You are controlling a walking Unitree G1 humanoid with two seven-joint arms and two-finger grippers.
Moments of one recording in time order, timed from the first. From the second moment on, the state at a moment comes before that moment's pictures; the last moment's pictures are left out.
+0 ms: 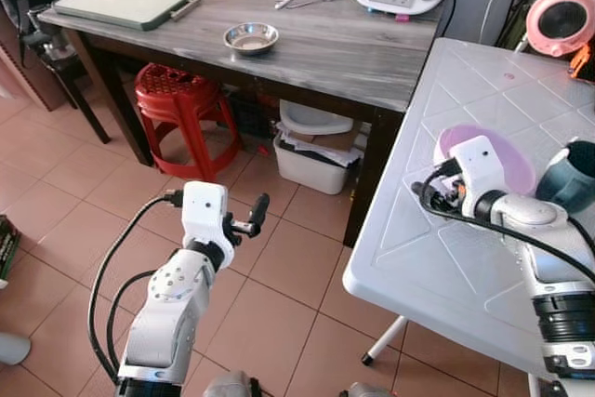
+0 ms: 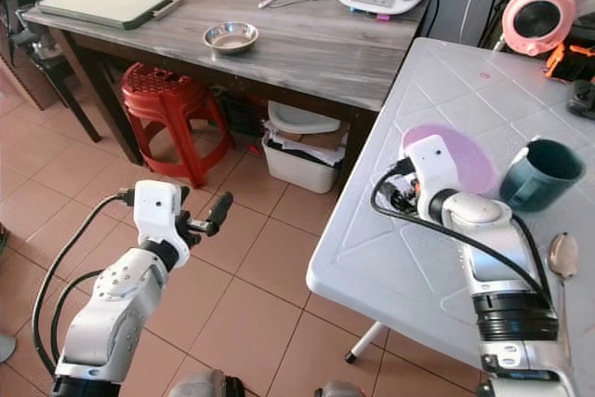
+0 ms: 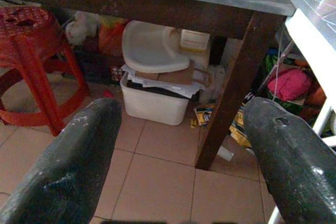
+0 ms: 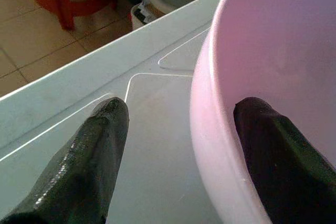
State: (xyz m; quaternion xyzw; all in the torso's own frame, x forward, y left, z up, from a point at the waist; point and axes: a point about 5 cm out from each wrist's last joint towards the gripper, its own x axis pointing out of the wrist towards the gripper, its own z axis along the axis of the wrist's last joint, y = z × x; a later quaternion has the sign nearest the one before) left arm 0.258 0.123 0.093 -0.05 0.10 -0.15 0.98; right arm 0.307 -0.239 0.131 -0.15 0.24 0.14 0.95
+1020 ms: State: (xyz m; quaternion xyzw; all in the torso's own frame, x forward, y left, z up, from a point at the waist) left arm 0.263 0.119 0.089 -0.04 0.11 -0.15 0.98; right arm 0.308 -0.241 0.124 -0.16 0.25 0.15 0.94
